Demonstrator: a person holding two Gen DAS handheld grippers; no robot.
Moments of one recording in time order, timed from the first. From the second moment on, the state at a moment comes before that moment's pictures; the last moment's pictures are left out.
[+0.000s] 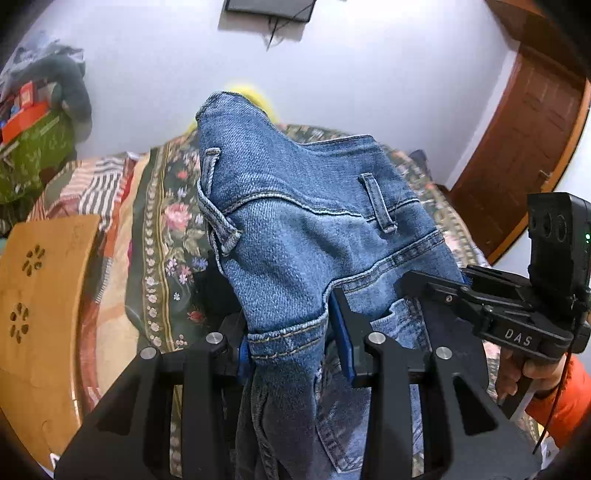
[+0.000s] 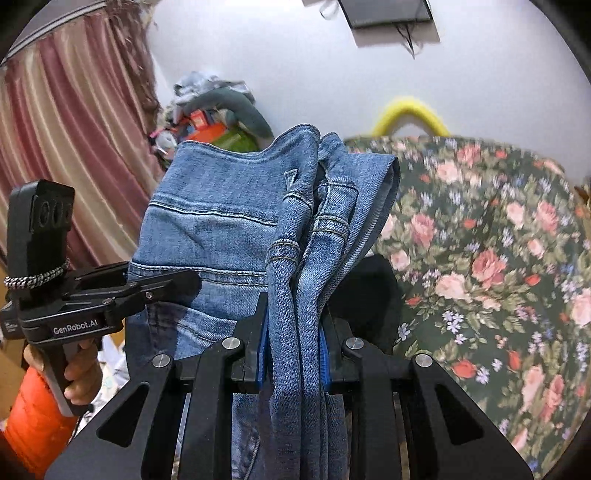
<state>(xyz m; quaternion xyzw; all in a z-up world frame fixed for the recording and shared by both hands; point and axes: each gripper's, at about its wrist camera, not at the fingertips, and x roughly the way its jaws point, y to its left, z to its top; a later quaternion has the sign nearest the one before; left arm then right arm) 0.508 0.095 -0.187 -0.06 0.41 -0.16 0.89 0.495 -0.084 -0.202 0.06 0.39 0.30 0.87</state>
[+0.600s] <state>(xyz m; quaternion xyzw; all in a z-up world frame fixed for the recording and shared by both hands) 0.560 0.077 -0.288 0.00 0.50 -0.06 0.86 0.522 -0.086 -0.260 0.01 0.46 0.25 0.85</state>
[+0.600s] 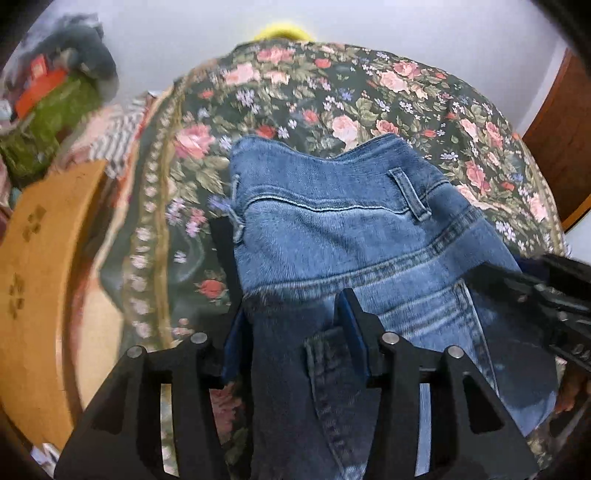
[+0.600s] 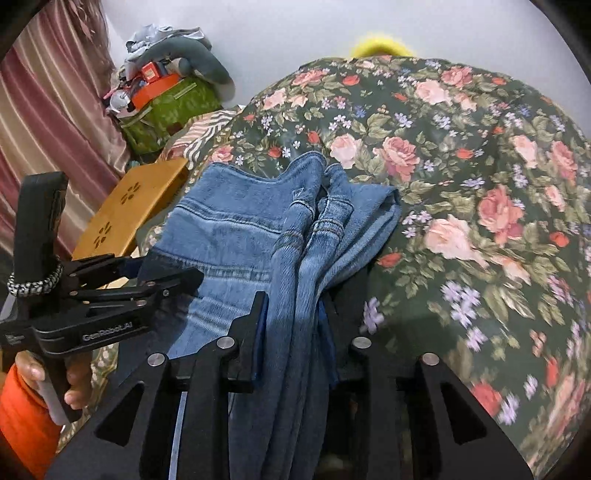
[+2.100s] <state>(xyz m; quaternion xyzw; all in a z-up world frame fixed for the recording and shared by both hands) 0.097 0.032 0.022 0.00 0.11 -0.02 0.99 0.132 -0.146 -0.003 0.01 0.10 0.23 0.97</state>
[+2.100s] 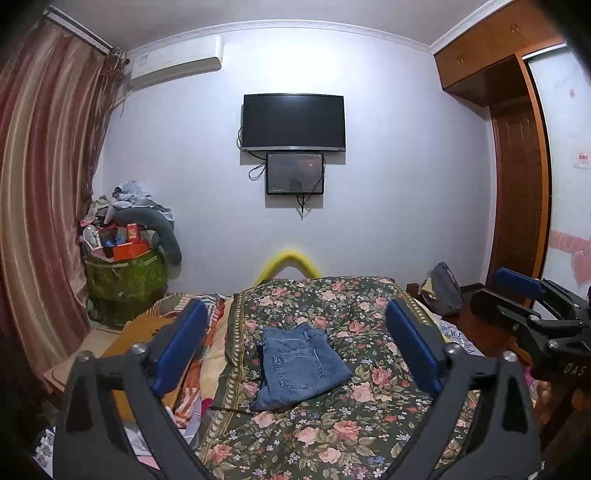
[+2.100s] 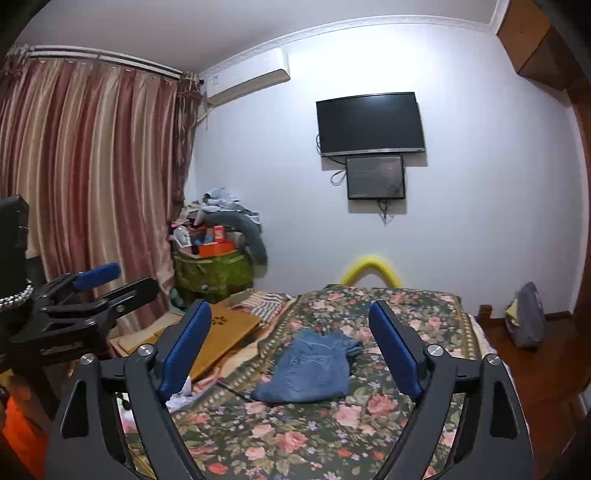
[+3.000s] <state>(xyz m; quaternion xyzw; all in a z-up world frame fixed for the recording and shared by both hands) 0.101 0.038 0.005 -0.01 0.13 -0.02 0.99 0.118 -0.154 -0.005 0.02 0.10 0.22 0.97</state>
